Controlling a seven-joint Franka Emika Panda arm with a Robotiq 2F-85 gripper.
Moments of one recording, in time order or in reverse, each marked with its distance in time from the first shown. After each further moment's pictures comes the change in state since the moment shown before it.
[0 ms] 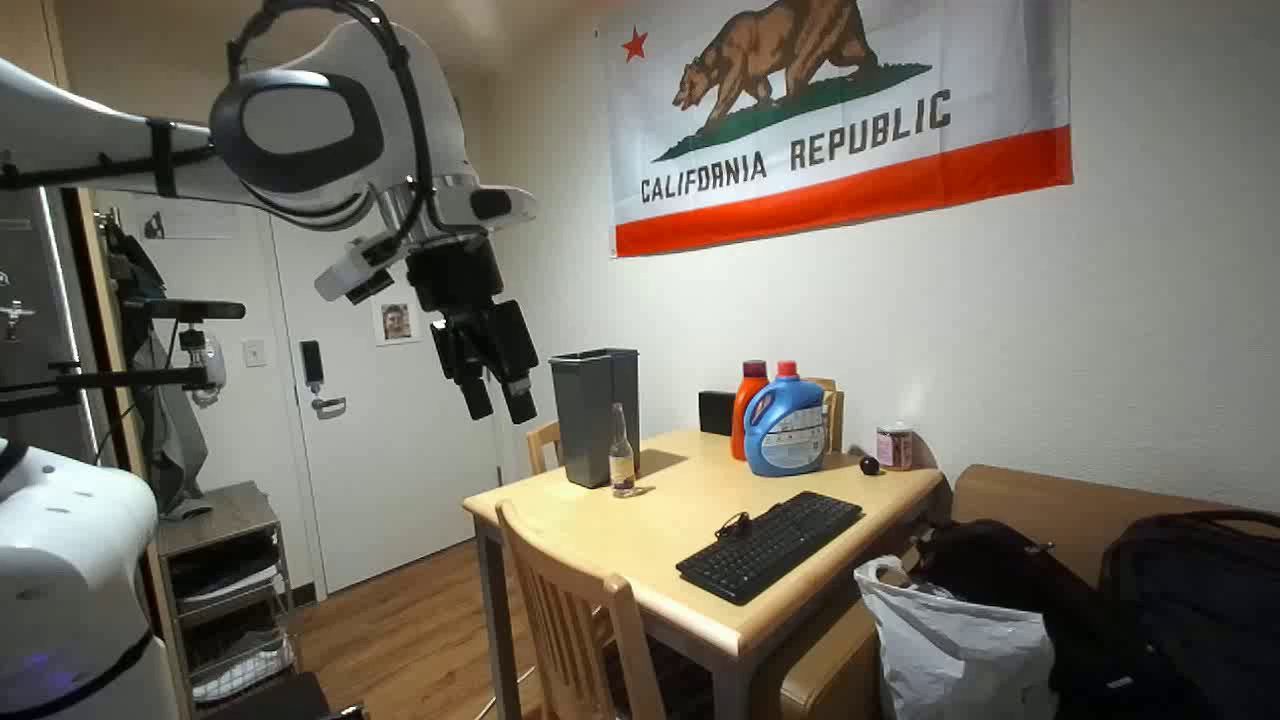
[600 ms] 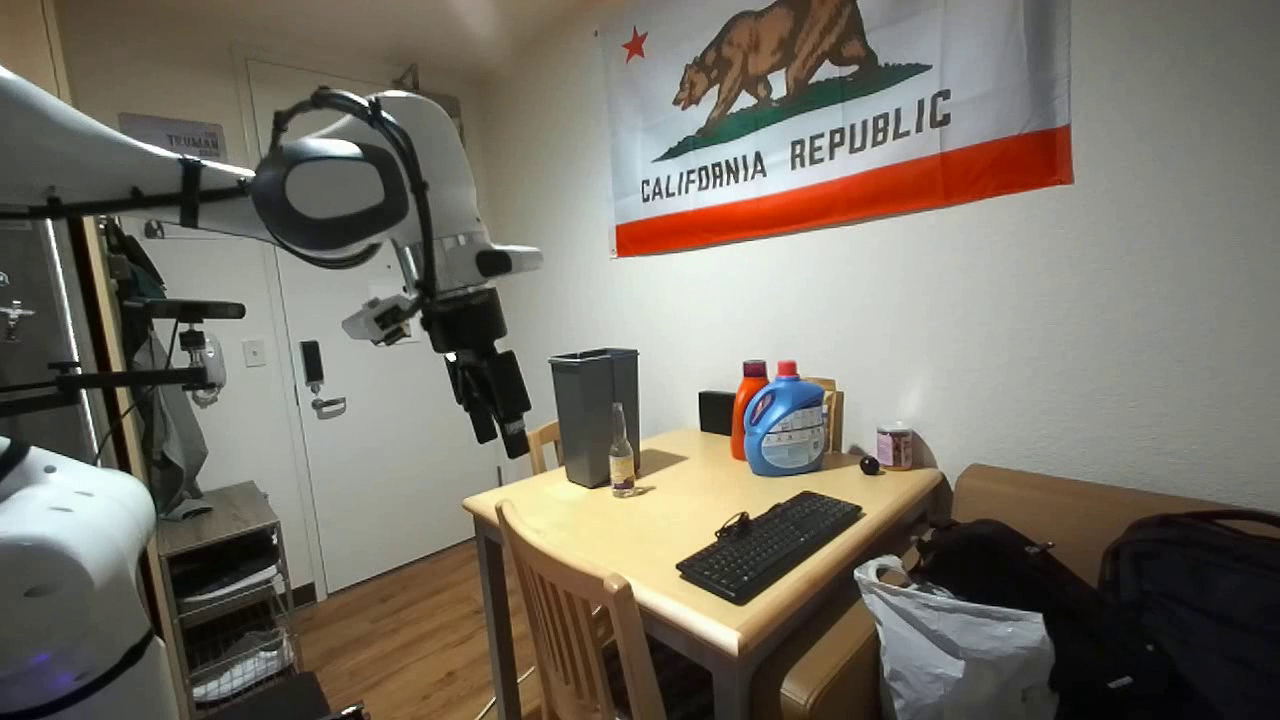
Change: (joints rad) arm 0.026 0.023 0.056 -0.099 0.072 0.088 0.169
